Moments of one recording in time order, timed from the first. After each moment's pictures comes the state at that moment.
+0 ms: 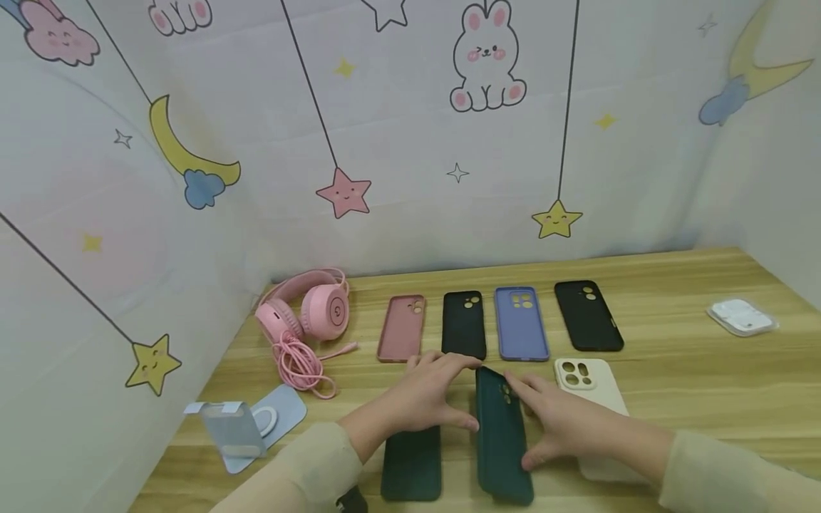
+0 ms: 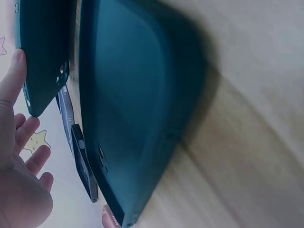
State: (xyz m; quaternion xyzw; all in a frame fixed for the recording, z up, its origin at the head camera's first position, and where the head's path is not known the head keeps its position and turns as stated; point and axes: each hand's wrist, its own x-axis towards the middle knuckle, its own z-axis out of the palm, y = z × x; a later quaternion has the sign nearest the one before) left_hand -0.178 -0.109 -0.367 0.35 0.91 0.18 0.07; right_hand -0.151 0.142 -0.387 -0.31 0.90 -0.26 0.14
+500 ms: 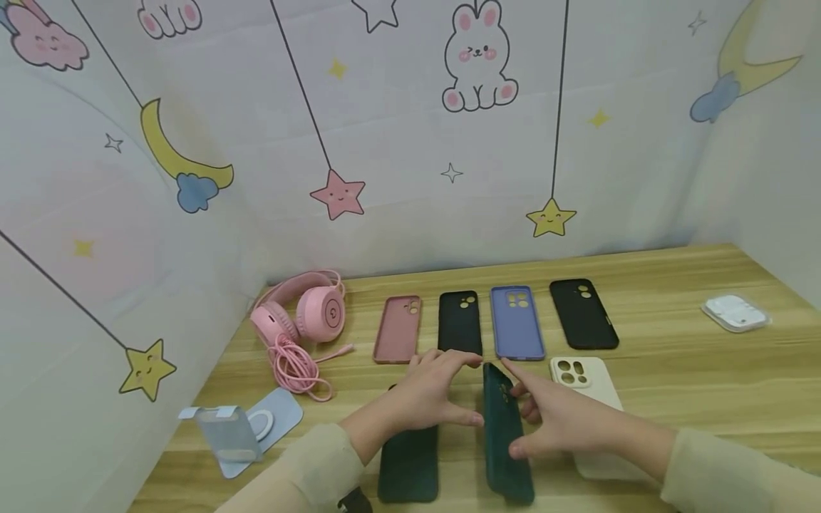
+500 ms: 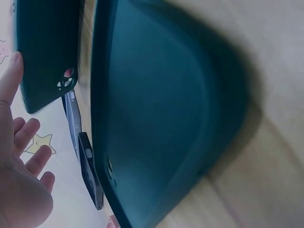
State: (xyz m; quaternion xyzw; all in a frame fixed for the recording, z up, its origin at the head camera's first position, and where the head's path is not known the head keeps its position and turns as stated) left_hand -0.177 -0.098 -0.362 0.35 0.91 0.22 0.07; right_hand -0.153 0.146 -0.380 -0.26 0.85 -0.41 0.20
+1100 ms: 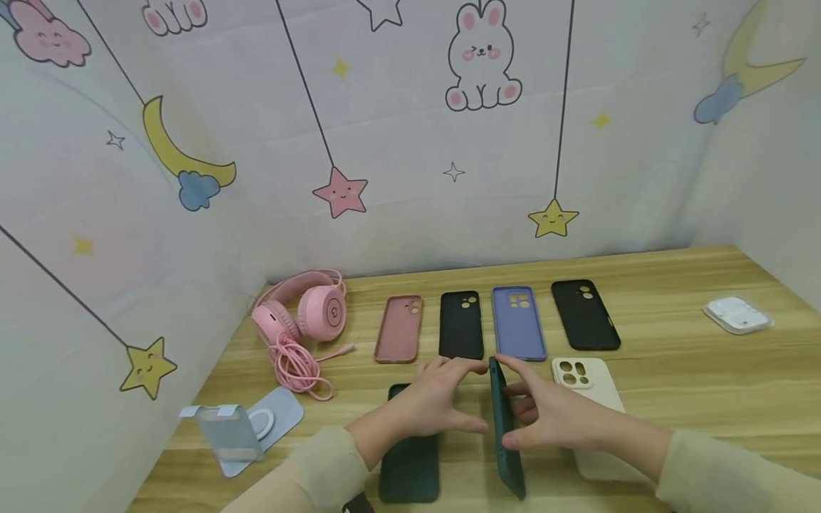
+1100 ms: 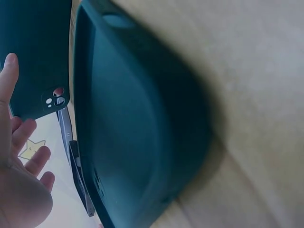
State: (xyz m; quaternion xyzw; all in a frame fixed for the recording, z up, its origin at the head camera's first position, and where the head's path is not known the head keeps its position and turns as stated) left_hand -0.174 -0.096 -0.370 0.36 0.90 0.24 0.08; right_hand -0.153 0.138 -0.380 -0.23 0.81 -0.49 0.24
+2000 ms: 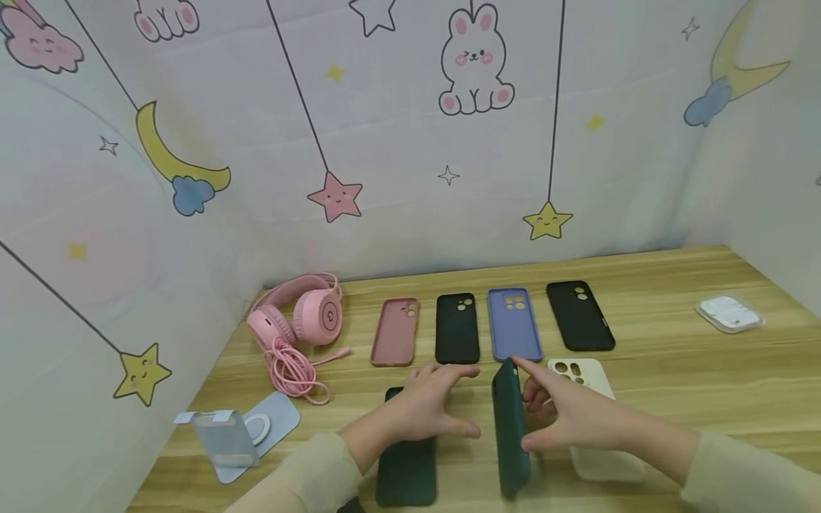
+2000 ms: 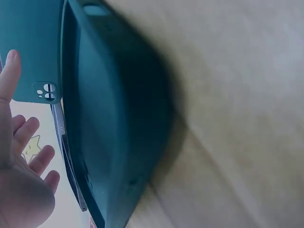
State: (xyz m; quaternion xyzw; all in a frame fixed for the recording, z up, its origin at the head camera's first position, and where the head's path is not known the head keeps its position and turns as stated) left_hand -0.176 -0.100 -0.375 0.33 0.91 0.22 0.11; right_hand -0.150 0.160 -0.370 -0.27 0.82 -0.47 0.19
